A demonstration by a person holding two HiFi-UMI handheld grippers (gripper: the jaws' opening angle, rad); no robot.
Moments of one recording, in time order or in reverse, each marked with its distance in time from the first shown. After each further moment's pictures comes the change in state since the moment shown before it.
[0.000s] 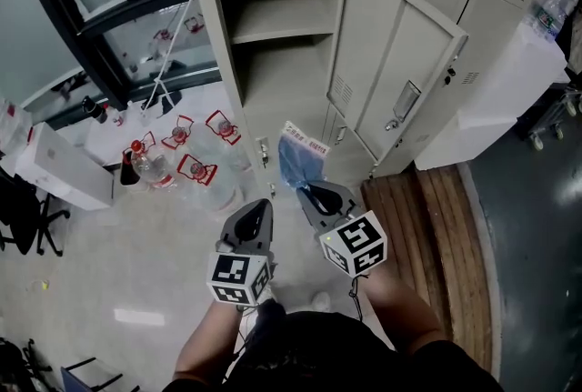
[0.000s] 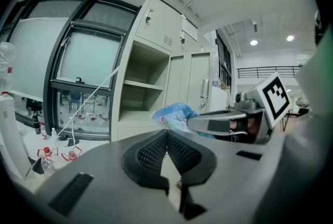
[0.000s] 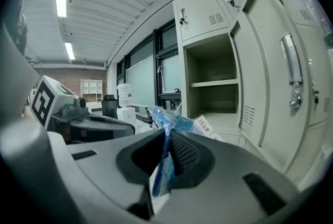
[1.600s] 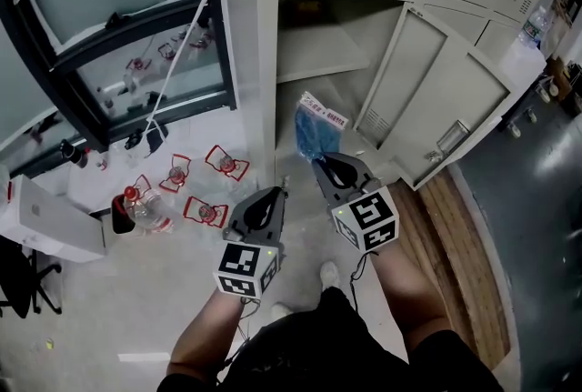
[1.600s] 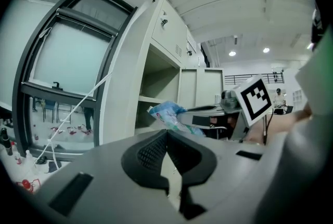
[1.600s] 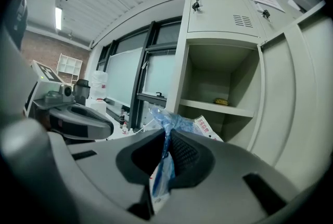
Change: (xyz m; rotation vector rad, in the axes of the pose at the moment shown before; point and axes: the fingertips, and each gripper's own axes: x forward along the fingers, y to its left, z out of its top) left arm 0.055 0.150 0.080 0.063 -0.072 -0.253; right arm 0.155 -0.040 0.099 -0.166 0.000 -0.283
